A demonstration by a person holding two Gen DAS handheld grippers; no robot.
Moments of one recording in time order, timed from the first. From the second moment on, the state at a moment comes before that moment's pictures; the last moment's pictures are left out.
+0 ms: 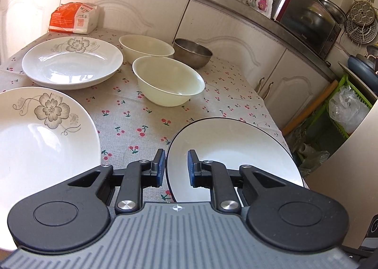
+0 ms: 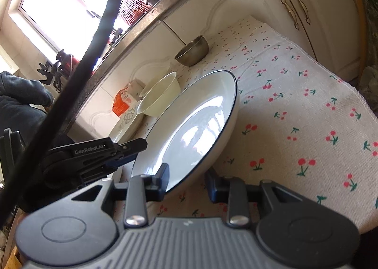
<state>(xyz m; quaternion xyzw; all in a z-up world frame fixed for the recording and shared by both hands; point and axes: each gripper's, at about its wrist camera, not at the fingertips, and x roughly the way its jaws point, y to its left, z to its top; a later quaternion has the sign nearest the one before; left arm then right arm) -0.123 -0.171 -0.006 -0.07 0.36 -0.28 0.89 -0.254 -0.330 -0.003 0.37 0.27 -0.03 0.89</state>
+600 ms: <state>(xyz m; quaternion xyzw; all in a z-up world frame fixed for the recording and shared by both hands) -0.132 -0.148 -0.002 -0.09 0.35 -0.27 0.89 -0.263 -0.324 0.007 0.35 0.29 -0.04 0.89</state>
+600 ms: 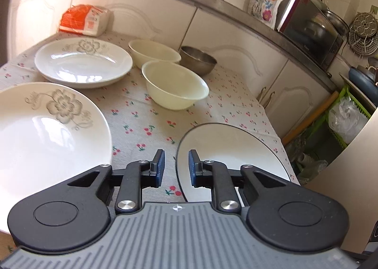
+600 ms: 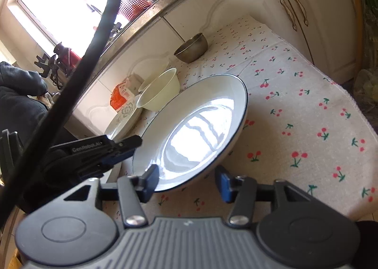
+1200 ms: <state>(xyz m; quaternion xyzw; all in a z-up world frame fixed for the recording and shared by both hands) -0.132 -0.116 0.018 -0.11 0.34 -0.27 0.90 -0.273 -0.320 0.030 0.34 0.27 -0.07 0.90</state>
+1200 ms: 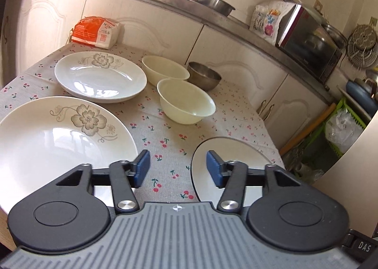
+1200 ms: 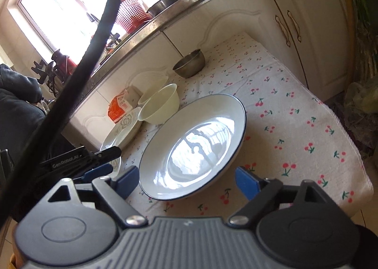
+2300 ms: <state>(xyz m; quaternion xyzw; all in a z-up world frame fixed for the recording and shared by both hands) -0.080 -0.019 0.059 -0.21 0.26 -0.12 0.93 -0.239 -0.324 0.051 0.30 0.23 -0.08 0.92</state>
